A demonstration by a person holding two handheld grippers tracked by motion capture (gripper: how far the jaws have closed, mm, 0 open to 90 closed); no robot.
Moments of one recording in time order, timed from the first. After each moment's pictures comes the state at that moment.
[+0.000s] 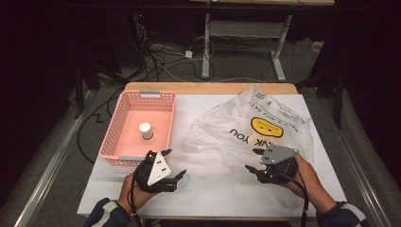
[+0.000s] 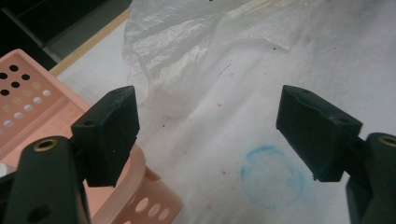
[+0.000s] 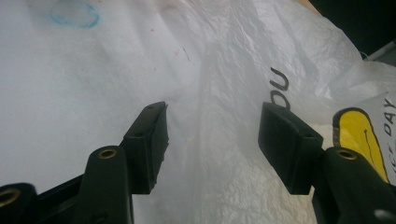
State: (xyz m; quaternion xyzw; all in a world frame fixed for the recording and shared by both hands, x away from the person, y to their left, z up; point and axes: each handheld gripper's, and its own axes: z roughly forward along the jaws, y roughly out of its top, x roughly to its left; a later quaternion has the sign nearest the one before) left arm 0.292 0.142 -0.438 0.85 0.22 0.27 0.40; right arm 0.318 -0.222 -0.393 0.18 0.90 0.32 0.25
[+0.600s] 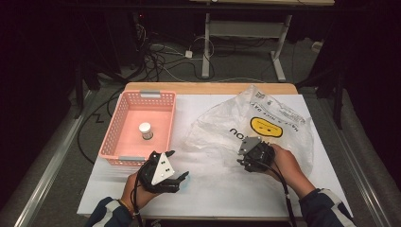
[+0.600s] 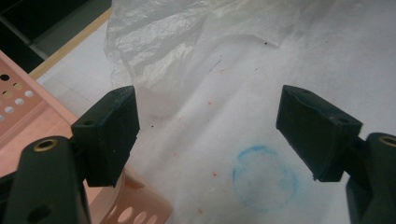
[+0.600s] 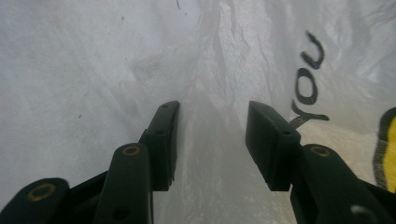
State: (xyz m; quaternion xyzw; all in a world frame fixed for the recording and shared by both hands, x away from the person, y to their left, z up) left arm 0.293 0.138 -0.441 0.86 0.22 0.26 0.39; right arm 0.371 -0.183 -0.426 0.16 0.94 0.19 0.22
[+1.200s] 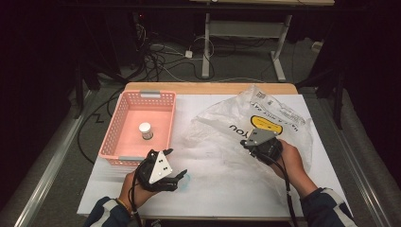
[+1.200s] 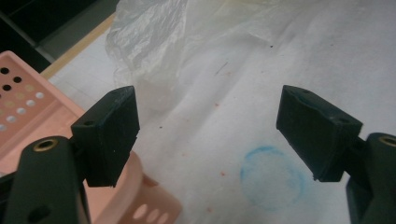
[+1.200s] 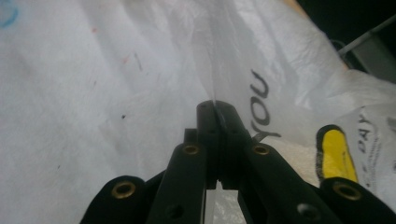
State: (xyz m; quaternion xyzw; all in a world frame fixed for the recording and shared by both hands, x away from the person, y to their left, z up) left arm 0.299 0.145 -0.432 0.85 0.22 0.27 0.39; right arm 0.367 -0.196 -0.392 0.19 0.89 0.30 0.28
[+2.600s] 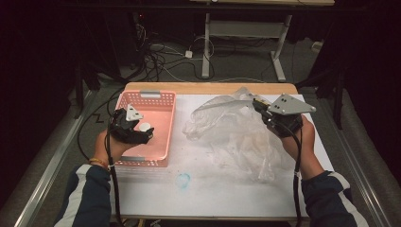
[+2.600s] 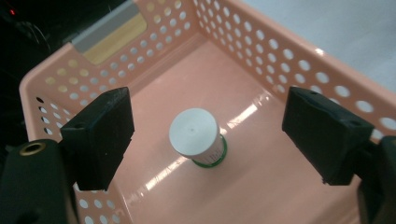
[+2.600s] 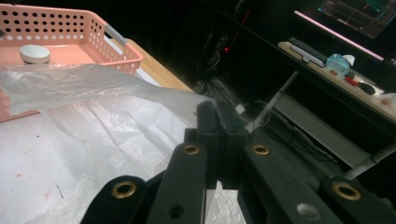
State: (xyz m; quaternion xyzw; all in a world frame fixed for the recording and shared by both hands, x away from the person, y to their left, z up) left arm 0.413 0.223 -0.391 0.84 0.38 0.26 0.28; right arm 0.382 -0.215 -0.312 0.24 0.78 0.43 0.38
